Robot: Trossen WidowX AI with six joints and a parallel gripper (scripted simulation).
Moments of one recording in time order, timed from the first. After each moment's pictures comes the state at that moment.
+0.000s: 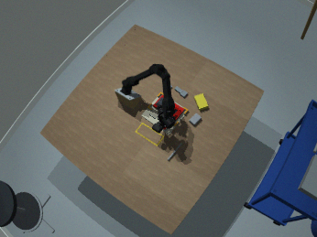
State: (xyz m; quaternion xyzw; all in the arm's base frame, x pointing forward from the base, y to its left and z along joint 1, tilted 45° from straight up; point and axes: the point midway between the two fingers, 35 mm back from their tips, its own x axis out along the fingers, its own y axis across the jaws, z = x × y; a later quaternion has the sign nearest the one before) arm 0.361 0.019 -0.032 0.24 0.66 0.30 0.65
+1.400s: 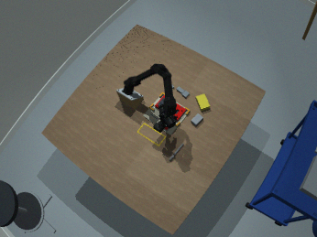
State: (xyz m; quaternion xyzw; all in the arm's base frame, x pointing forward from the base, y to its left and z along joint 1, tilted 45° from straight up) arm 0.360 0.010 -0.023 0.24 0.66 0.30 0.65
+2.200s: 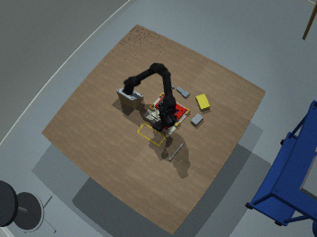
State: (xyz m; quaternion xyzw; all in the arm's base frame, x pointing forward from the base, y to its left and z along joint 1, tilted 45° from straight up) arm 0.361 0.000 -0.014 0.25 0.66 0.29 0.65
